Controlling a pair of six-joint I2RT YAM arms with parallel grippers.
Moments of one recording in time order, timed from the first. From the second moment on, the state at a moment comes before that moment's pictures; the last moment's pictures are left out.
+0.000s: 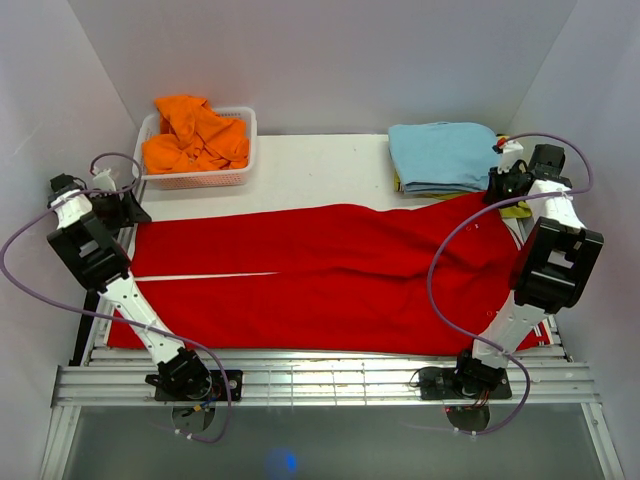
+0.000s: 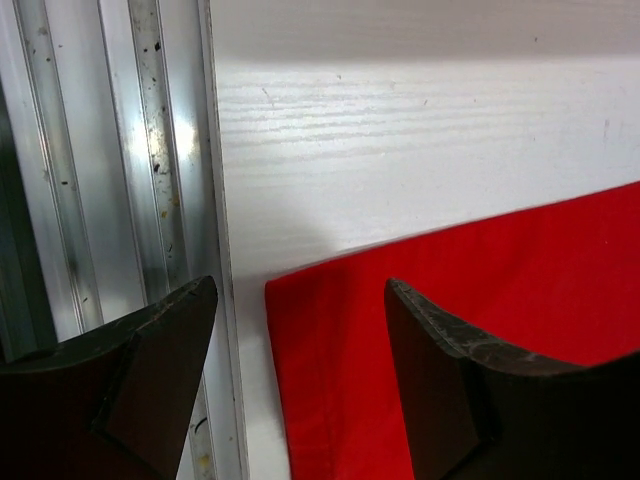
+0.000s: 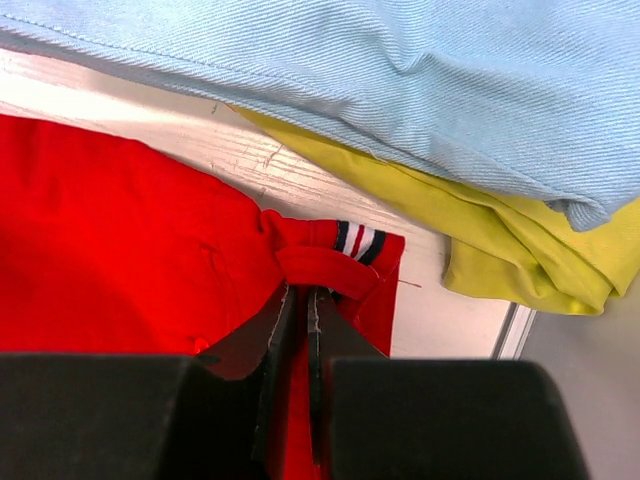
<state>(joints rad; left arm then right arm) 0.67 2.37 1.97 -0.81 0.69 0.47 -0.33 1.84 1.42 -0.47 -0.47 -0.49</state>
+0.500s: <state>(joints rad) 0.65 2.40 1.96 -0.72 0.66 0.49 -0.34 1.84 1.42 -0.50 -0.50 -0.51</state>
